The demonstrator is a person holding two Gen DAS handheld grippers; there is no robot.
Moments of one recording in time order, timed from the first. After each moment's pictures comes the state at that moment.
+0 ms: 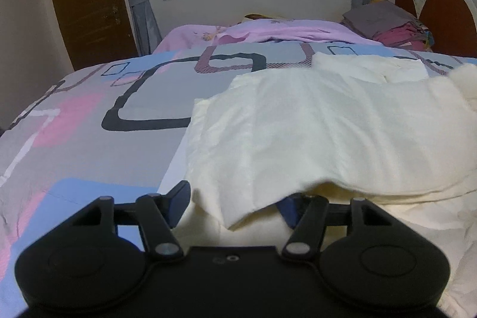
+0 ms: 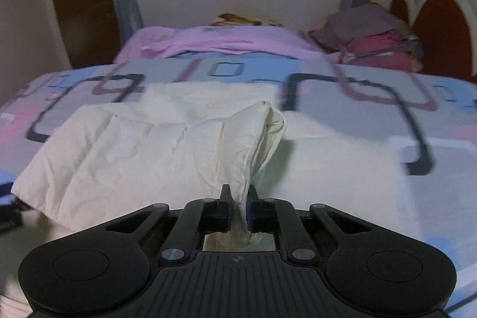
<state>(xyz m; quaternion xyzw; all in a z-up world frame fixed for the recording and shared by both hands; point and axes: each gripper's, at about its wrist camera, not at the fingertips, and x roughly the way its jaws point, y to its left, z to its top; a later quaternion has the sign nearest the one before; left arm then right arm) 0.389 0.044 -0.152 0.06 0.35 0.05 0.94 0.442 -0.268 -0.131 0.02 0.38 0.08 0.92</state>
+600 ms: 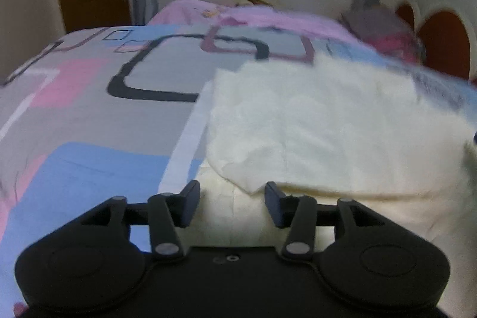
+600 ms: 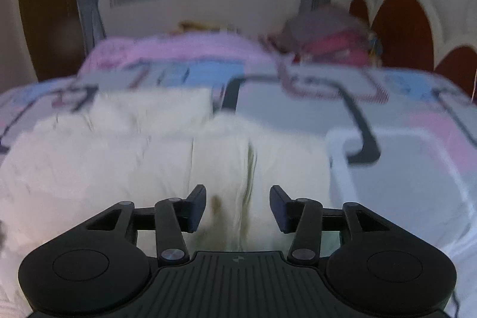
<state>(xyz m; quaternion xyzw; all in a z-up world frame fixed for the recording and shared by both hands) 0.362 0.084 -0.124 -0.04 0.38 0.02 0.92 0.425 -0.302 -0.124 0.03 0.33 0.02 0.94</state>
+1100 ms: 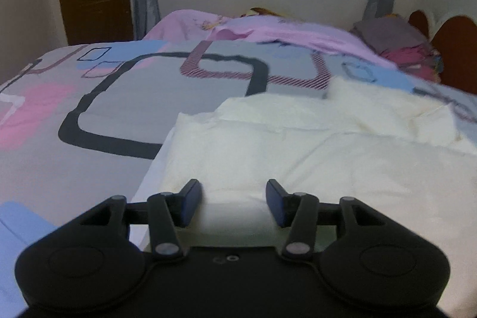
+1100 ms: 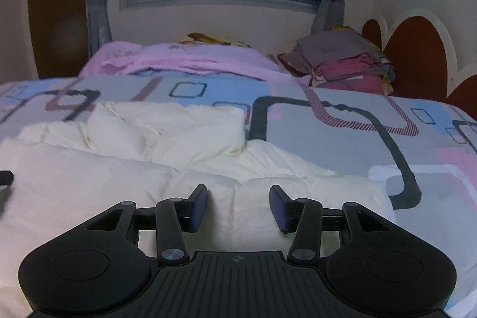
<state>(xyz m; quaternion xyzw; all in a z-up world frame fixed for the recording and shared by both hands) 0.481 0.048 -0.166 -0.01 0.37 0.05 0.93 0.496 -0.255 -0.171 -0.02 0.33 0.01 0.94</state>
